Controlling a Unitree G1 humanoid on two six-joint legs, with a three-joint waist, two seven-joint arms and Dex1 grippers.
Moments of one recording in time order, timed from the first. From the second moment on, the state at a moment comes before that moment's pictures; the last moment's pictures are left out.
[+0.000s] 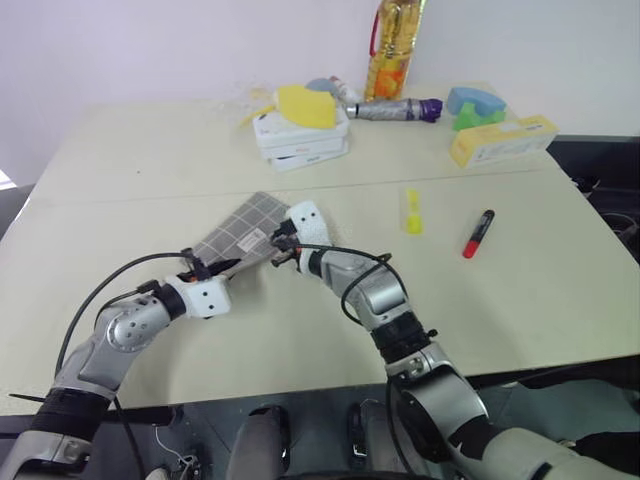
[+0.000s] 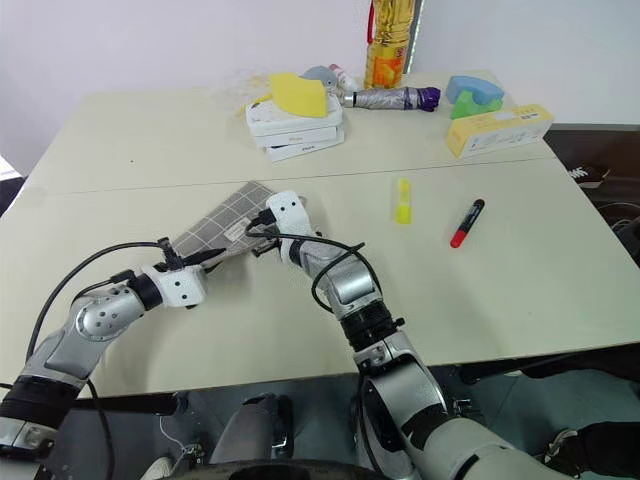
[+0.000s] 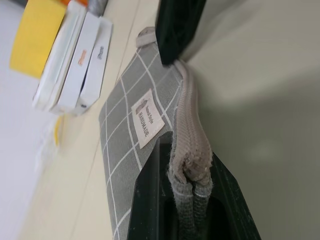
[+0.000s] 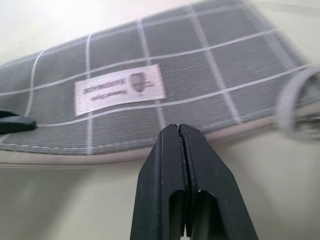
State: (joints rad) left arm -0.14 0.71 -0.08 0.15 0.24 -0.48 -0.47; right arm -0.69 0.07 0.22 0.27 0.09 0.59 0.27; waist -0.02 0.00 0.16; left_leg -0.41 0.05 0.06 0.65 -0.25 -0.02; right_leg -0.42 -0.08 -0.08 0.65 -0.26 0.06
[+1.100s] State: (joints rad) left arm -0.14 0.58 -0.13 -0.06 -0.01 -0.36 -0.68; right arm -0.47 -0.33 0.14 -0.15 0.07 0.75 0.39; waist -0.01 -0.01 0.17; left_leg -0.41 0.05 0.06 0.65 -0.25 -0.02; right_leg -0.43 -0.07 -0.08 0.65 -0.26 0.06
